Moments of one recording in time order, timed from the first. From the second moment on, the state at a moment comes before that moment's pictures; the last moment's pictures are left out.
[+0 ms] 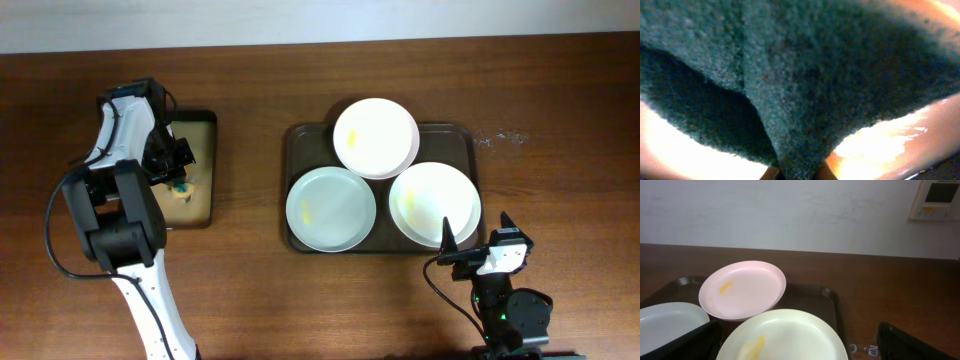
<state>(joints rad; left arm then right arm) 0.15 2.35 1.90 -1.29 -0.02 -0.26 0.05 0.01 0.01 -0.08 0.00 -0.02</state>
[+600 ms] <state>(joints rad) 0.15 2.35 1.90 -1.06 -0.02 -0.26 0.05 0.01 0.01 -0.08 0.00 -0.02</state>
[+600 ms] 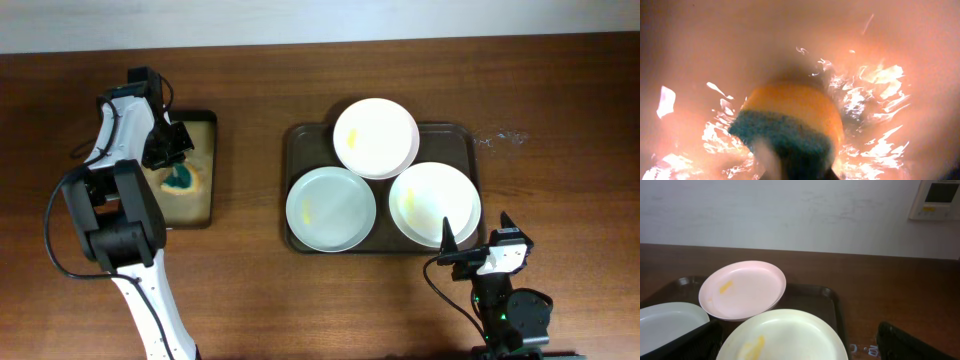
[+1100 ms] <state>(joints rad) 0.15 2.35 1.90 -1.24 -0.02 -0.27 0.05 0.01 0.01 -0.08 0.00 -0.02</state>
